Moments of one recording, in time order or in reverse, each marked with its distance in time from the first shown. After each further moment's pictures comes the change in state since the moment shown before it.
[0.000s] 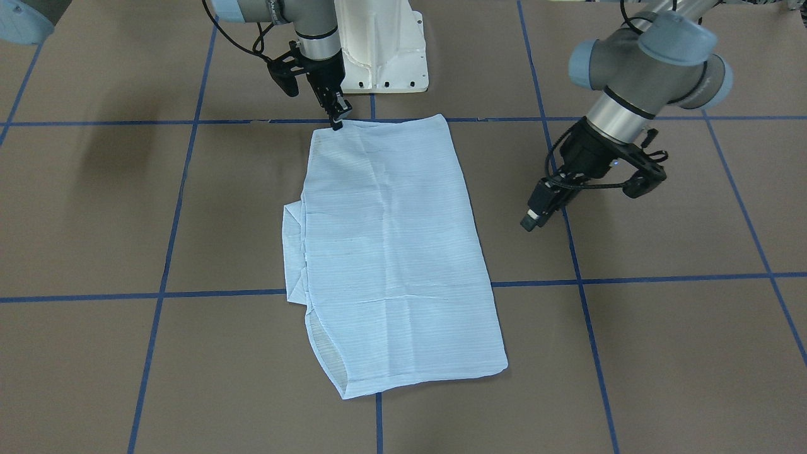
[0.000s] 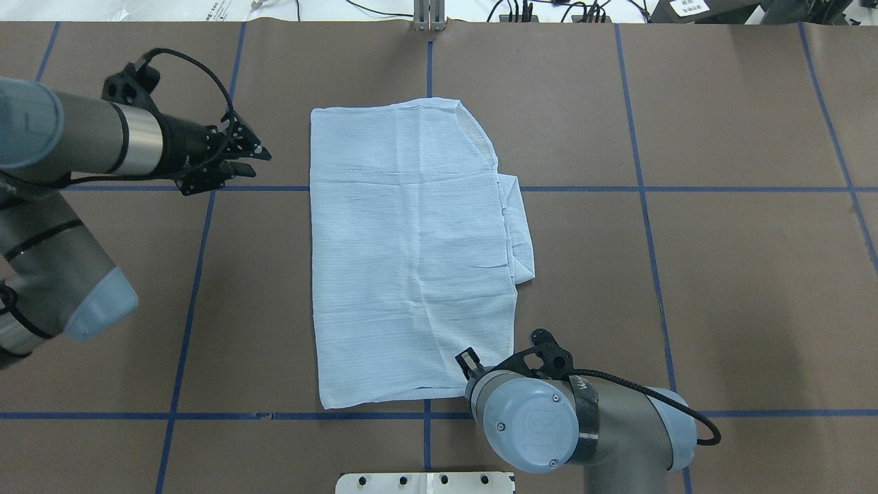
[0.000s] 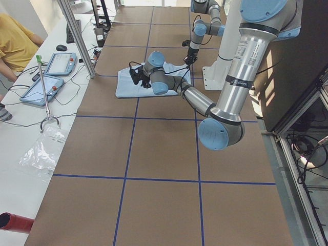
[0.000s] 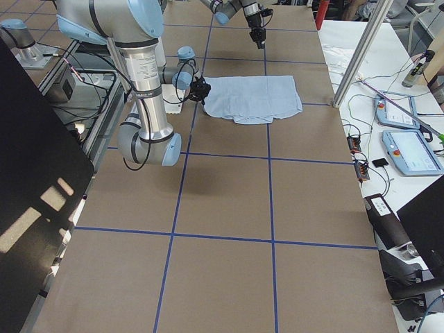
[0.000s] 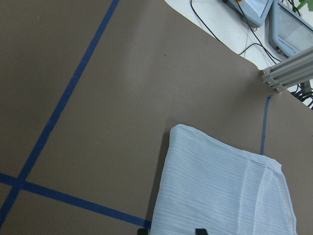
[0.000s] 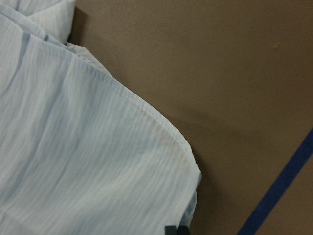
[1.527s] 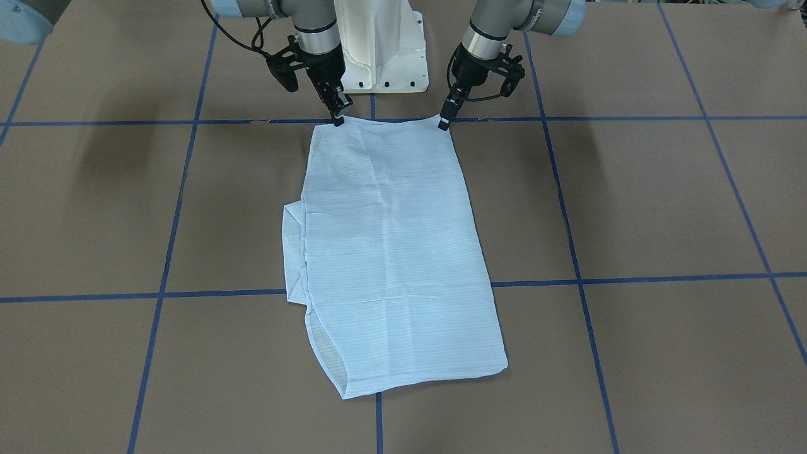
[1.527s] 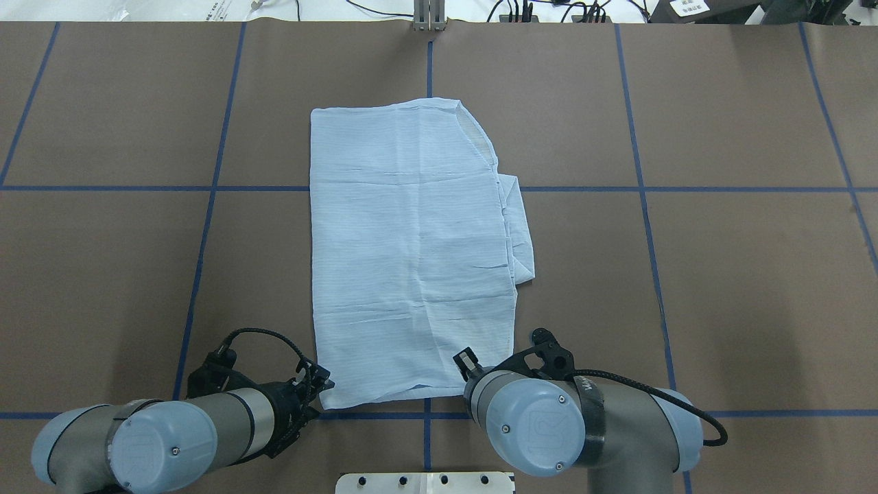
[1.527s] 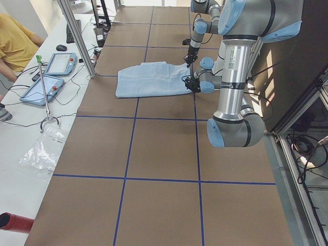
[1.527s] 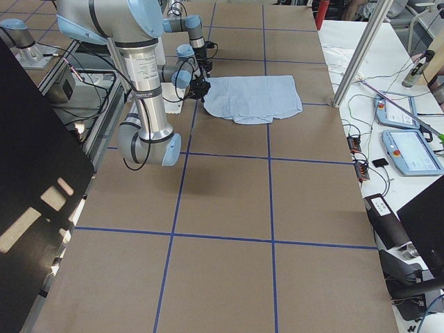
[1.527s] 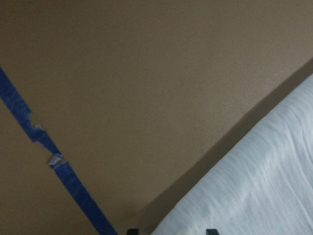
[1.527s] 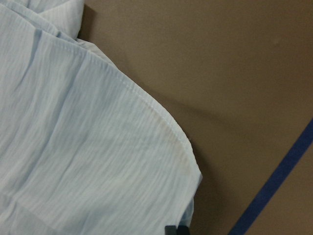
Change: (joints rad) left arm 0.633 0.134 -0.174 0.218 0.444 -0.634; right arm -0.001 0.000 0.022 0.000 0.001 -0.004
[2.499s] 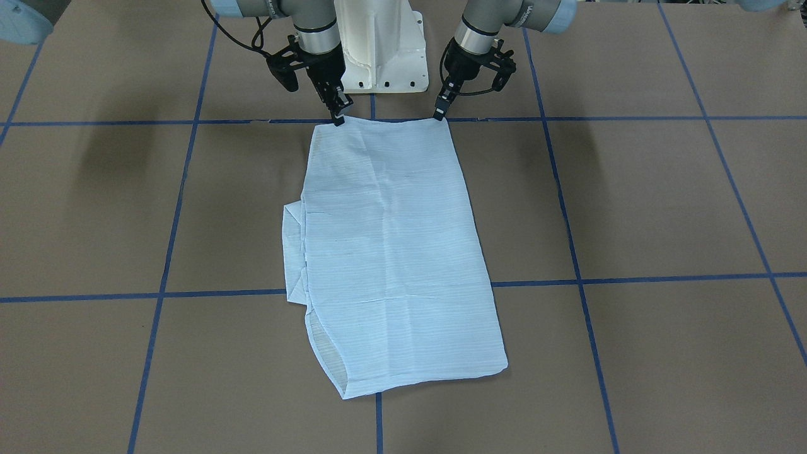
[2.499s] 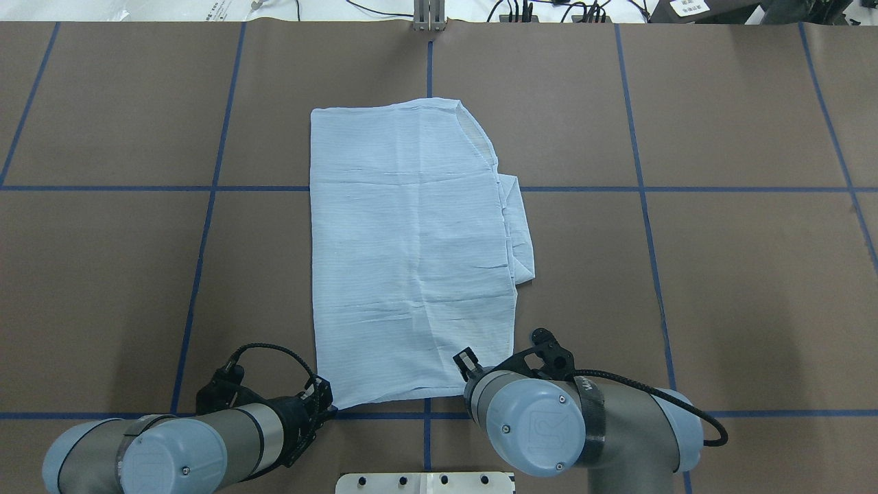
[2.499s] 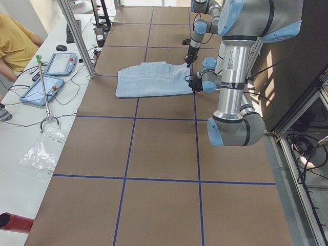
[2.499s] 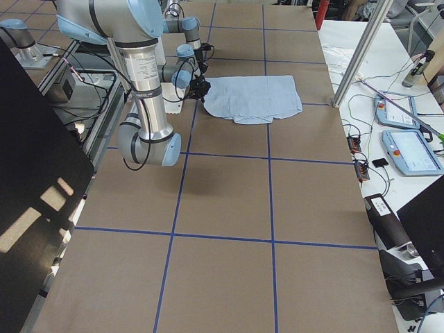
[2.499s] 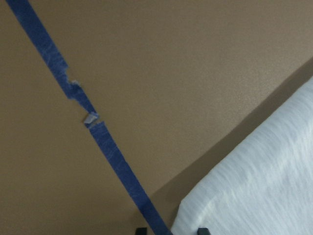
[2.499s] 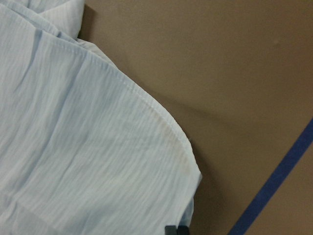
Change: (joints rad) left arm 0.032 -0.017 0.007 -0.001 0.026 -0.057; right arm 0.000 -0.001 0.001 0.000 0.000 0.000
